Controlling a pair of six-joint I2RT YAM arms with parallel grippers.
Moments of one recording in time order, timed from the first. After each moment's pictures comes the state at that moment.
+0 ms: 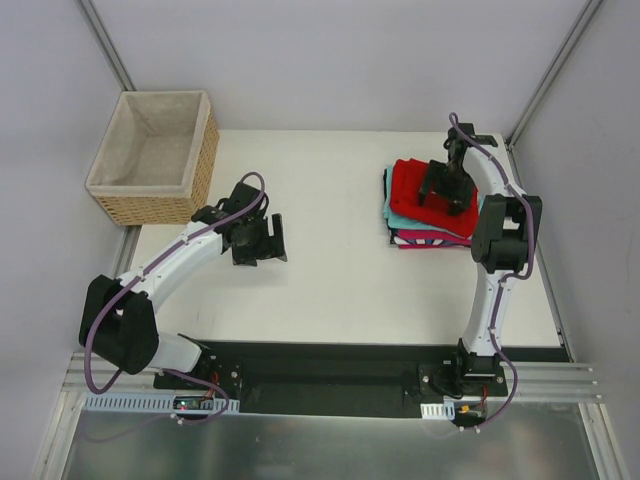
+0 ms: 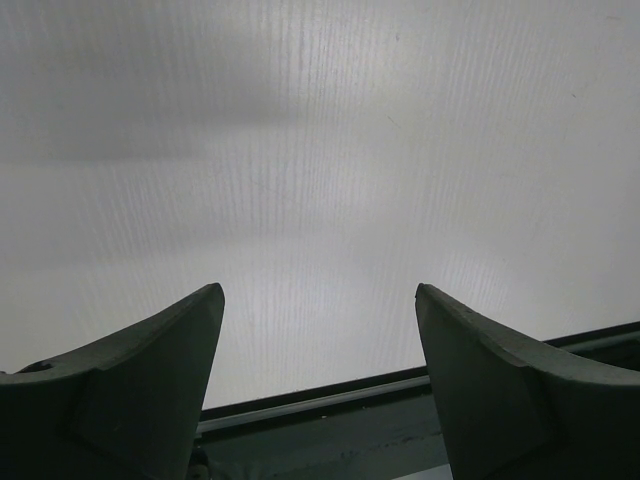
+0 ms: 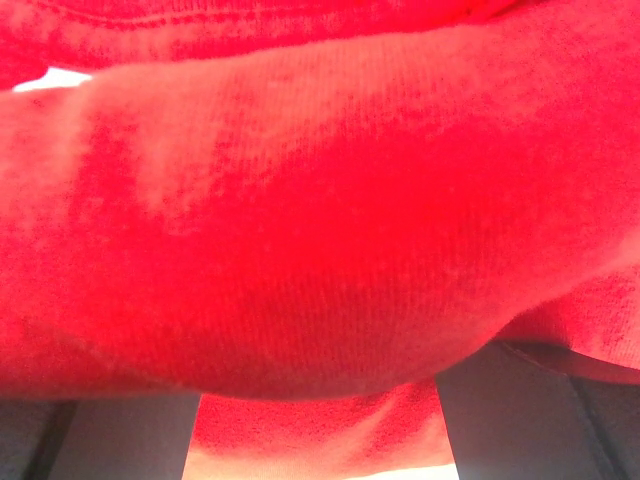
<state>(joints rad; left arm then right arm) -0.44 1.38 1.02 -0.75 0.11 -0.56 0.02 2.17 1.88 -1.05 -0.01 0.36</state>
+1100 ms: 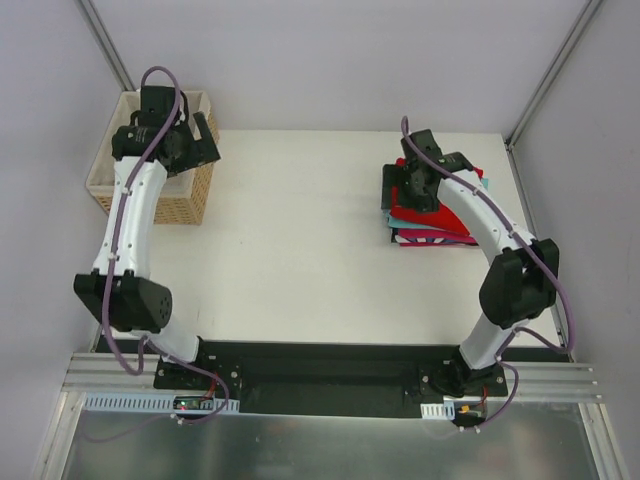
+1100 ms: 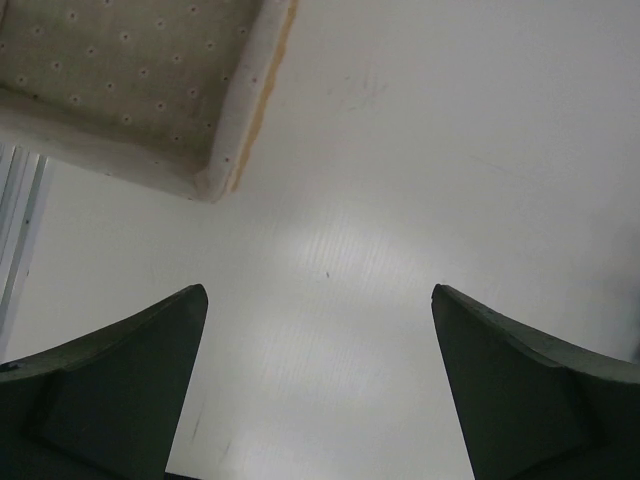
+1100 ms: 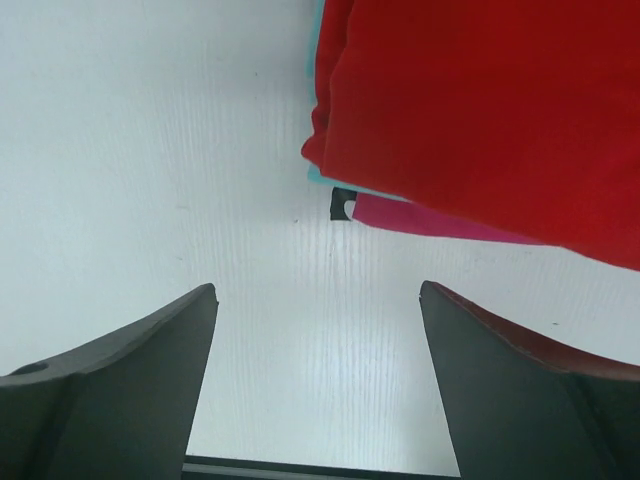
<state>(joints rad) -0.05 1.57 1.84 -1.06 -0.11 -0.35 0.37 1.72 1.58 -0.93 0.09 0.34</state>
